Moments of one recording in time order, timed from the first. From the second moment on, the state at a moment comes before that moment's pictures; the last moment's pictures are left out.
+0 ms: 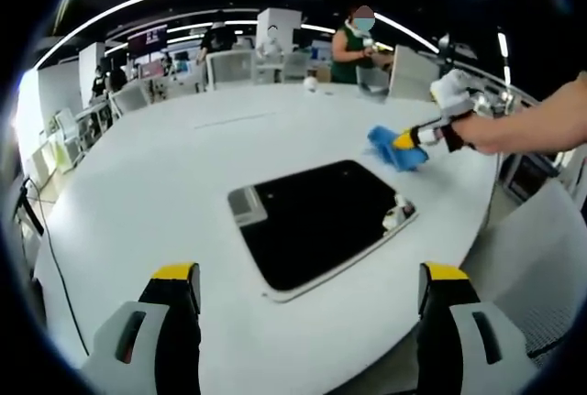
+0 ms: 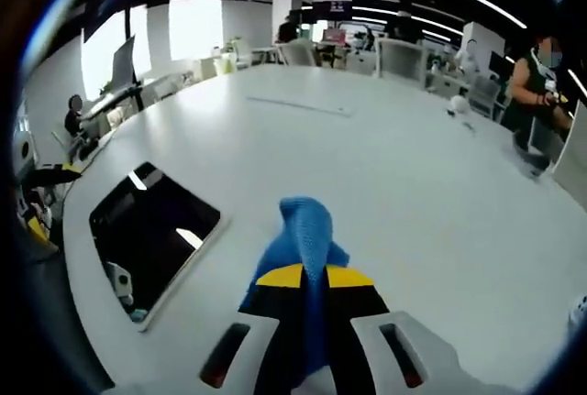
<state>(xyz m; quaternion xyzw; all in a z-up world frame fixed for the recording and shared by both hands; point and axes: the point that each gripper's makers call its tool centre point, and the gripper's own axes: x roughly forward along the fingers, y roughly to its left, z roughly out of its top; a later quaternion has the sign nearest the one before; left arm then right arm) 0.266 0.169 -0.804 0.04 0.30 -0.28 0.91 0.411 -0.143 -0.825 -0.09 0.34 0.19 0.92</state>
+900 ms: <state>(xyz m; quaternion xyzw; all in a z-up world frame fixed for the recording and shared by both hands) 0.264 0.167 -0.802 0.04 0.30 -0.29 0.91 0.412 -0.108 -0.810 -0.08 0.36 0.18 0.91</state>
